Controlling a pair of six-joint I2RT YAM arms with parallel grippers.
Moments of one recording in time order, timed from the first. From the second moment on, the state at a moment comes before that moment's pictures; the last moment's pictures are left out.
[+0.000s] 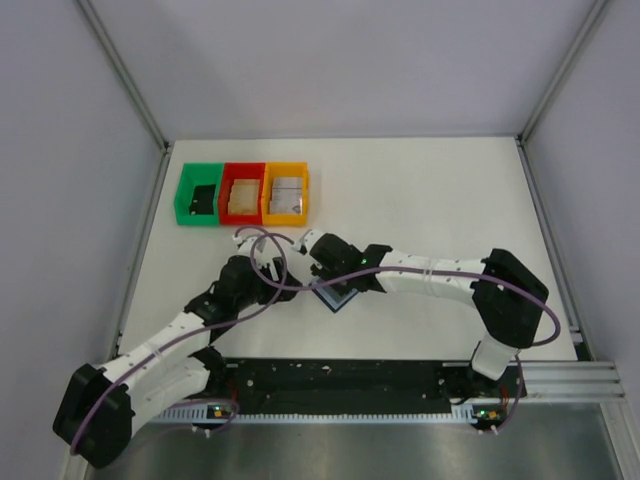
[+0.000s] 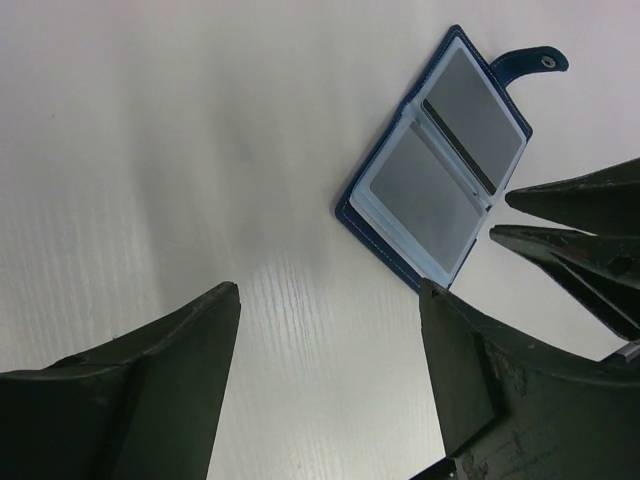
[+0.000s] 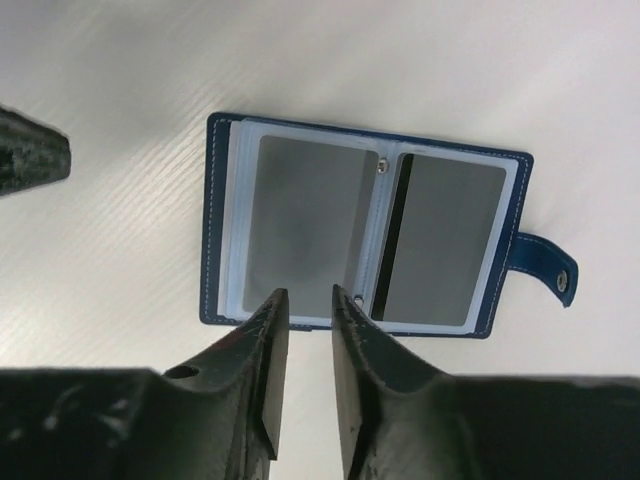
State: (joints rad) left arm -0.55 0.88 0.34 -0.06 0.06 -0.65; right arm 1.05 1.70 1.15 -0.44 0.22 0.07
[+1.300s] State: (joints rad) left arm -0.54 0.80 0.33 -0.11 -0.04 -0.67; right arm 1.09 1.87 1.21 -0.44 0.24 0.06
